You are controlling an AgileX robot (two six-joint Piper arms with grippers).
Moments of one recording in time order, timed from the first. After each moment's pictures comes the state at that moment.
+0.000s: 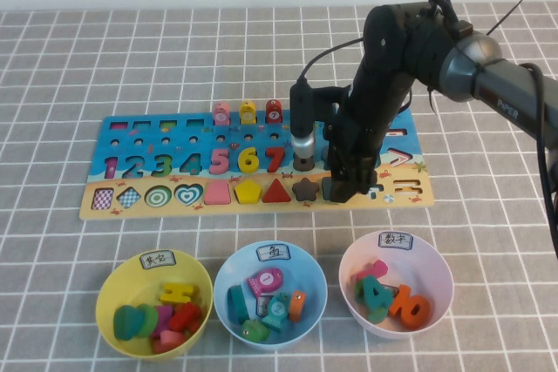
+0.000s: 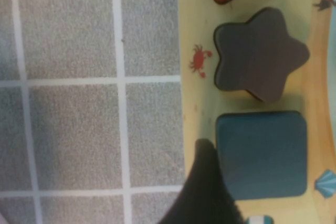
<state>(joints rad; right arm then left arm) 0.49 2.32 -2.06 0.21 1.22 -1.12 -0.03 -0.01 0.03 0.11 0.37 -0.05</state>
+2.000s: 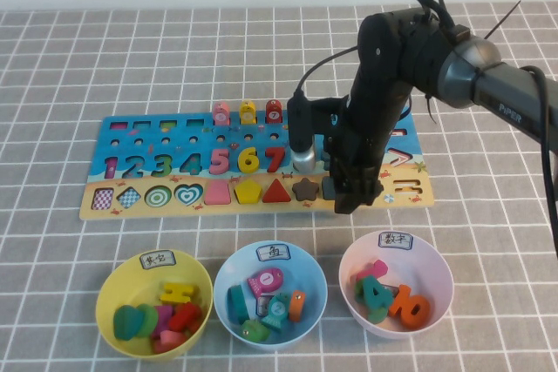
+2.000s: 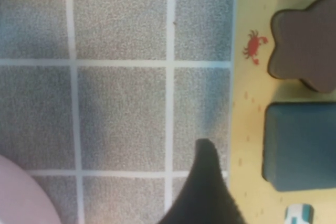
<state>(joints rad) 0.52 2.27 -1.98 0.17 1.22 -1.12 -0.03 -0.01 0.03 0.11 0.37 -0.05</state>
